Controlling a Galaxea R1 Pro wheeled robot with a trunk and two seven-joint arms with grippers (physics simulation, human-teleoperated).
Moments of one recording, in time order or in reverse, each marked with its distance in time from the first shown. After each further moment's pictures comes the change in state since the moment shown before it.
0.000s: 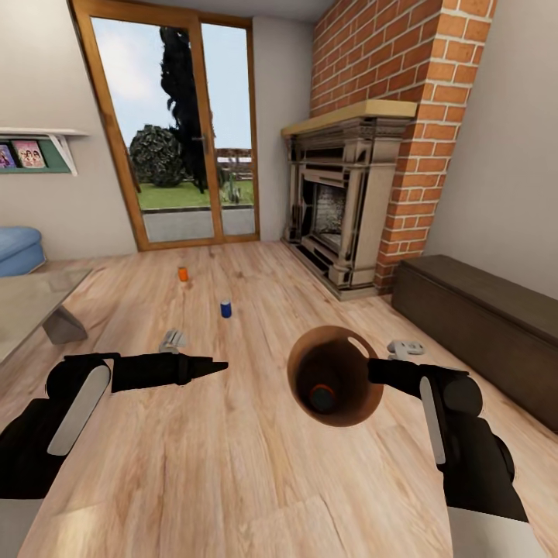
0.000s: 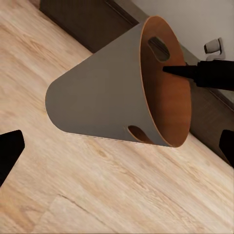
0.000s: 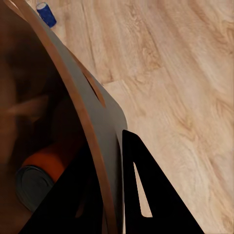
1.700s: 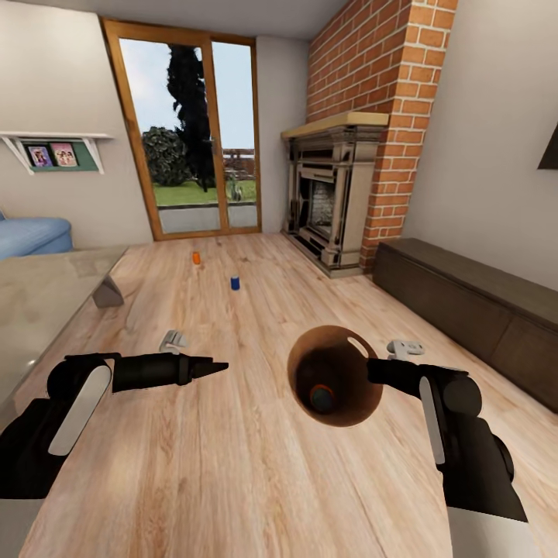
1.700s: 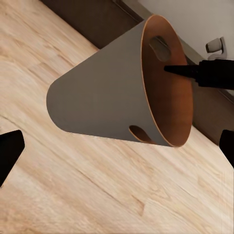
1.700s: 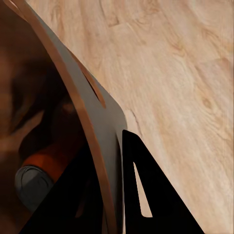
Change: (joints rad) left arm 0.000 -0.003 0.000 -0.001 -0.009 0.000 0.001; right arm 0.000 0.002 0.000 0.000 0.001 0.000 -0.001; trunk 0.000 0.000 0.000
